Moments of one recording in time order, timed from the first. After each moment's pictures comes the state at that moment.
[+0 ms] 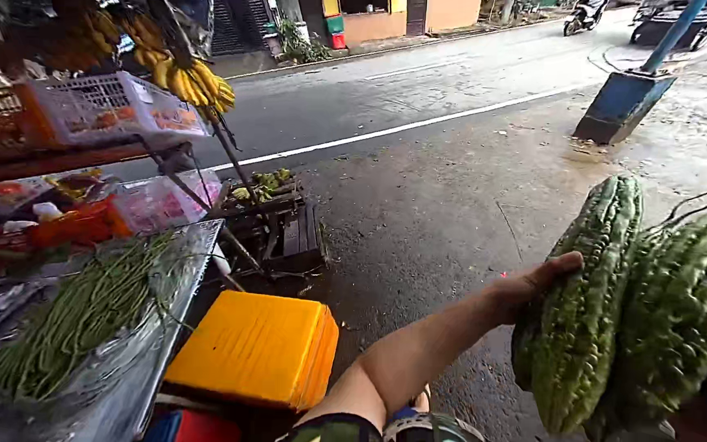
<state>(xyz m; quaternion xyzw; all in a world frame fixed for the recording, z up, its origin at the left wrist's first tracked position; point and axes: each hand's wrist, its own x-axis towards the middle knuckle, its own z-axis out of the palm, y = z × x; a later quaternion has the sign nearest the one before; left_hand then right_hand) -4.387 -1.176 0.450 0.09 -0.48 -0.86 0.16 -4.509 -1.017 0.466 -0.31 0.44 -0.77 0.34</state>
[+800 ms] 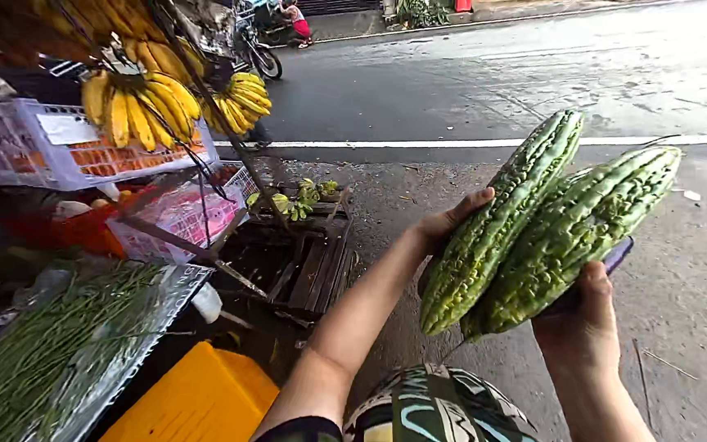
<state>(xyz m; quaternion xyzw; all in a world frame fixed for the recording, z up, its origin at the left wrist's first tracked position) -4.279 -1.976 0.484 0.32 -0.51 -0.71 0.37 -4.469 -1.901 0.460 -0.36 0.28 -0.71 0.54</state>
